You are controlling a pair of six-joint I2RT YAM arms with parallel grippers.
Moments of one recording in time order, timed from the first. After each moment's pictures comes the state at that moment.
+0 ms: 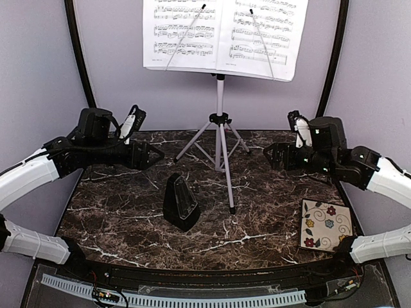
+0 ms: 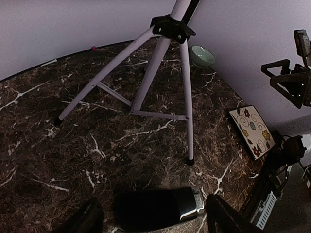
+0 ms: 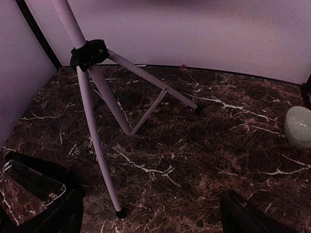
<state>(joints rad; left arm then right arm) -0.63 1.13 1.06 -0.42 0.22 -0.25 0.77 0.99 0.97 -0.43 0.30 0.35</state>
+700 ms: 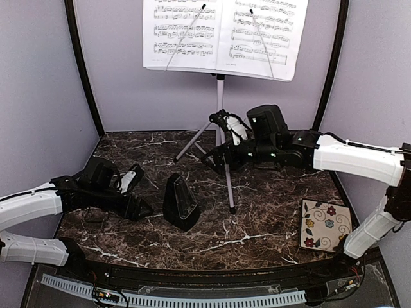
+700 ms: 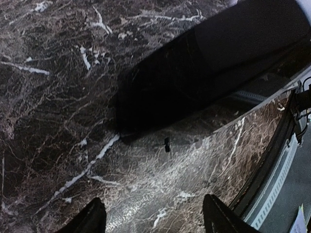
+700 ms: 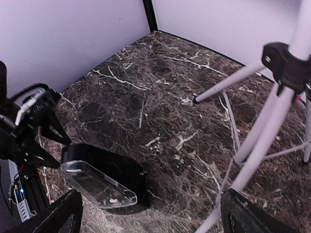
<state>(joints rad) -0.63 0.98 0.61 -0.46 0.29 -0.28 0.91 1.48 1.23 -0.24 -0.08 0.17</state>
